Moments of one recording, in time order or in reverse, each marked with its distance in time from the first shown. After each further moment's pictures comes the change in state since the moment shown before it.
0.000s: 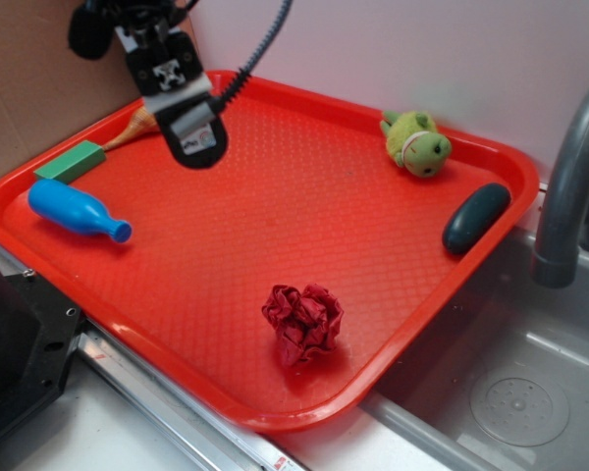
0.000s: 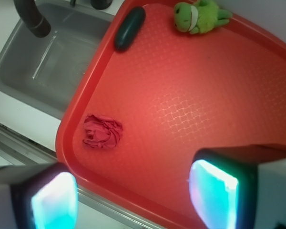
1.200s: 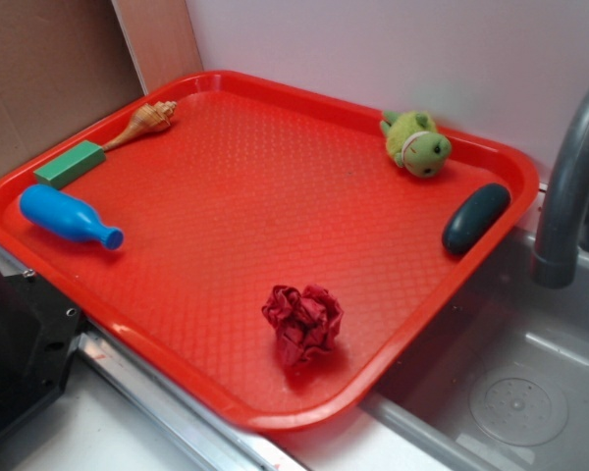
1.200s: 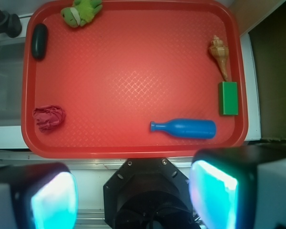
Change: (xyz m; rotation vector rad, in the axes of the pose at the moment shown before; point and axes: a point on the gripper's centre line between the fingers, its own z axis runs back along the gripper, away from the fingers) arm -0.066 0.065 0.094 0.129 0.042 0.492
